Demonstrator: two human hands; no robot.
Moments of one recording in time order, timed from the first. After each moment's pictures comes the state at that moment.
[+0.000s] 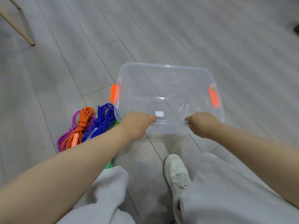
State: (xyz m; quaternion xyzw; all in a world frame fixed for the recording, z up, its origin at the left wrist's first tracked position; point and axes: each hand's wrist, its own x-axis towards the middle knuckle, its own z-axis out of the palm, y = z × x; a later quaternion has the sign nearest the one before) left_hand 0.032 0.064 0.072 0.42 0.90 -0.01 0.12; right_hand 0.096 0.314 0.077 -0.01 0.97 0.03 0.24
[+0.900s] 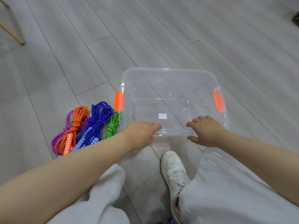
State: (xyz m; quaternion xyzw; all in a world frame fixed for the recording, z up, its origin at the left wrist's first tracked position) left_hand 0.056 0.086 0.035 0.48 0.86 -0.01 0.18; right_hand 0.134 0.348 0.052 -0.09 0.96 0.09 0.25
